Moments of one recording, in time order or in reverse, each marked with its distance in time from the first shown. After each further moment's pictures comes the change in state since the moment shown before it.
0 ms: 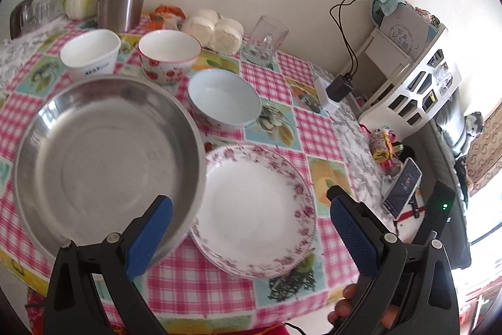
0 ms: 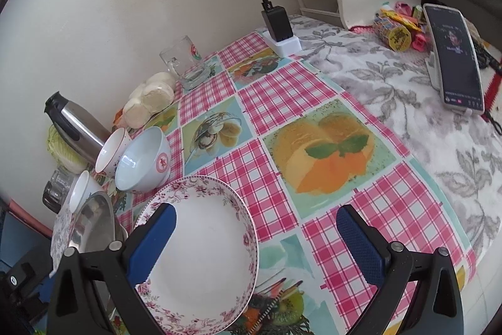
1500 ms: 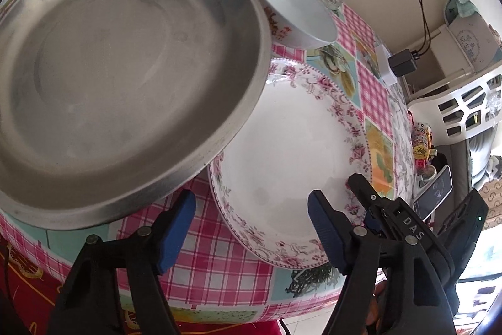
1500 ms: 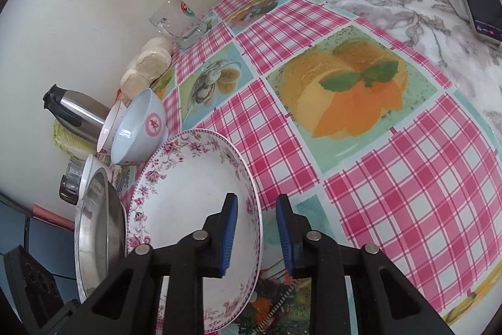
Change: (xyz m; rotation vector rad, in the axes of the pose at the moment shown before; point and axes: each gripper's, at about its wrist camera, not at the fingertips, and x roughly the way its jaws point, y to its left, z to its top) left arm 0.077 0.042 -0.042 -0.271 0.223 0.101; right arm 0.047 -0.009 -0.021 0.063 0.191 0.090
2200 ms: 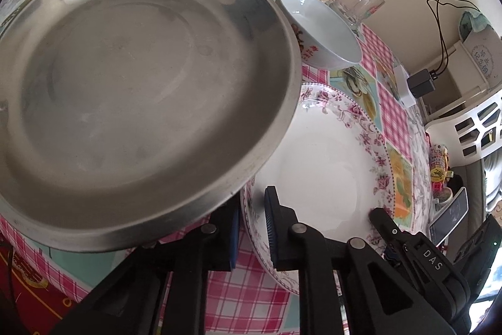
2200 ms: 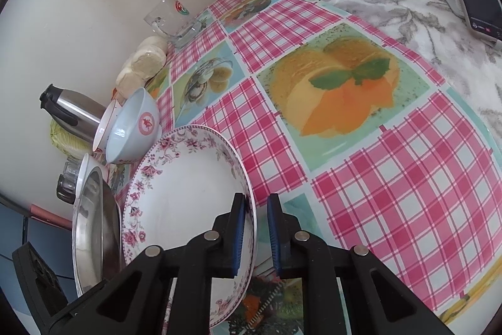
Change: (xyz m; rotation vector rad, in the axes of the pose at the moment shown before) left arm 0.005 0.002 0.003 -0.029 -0.104 0.074; right arm -0.006 -0.009 -0.002 0.017 0.008 -0.014
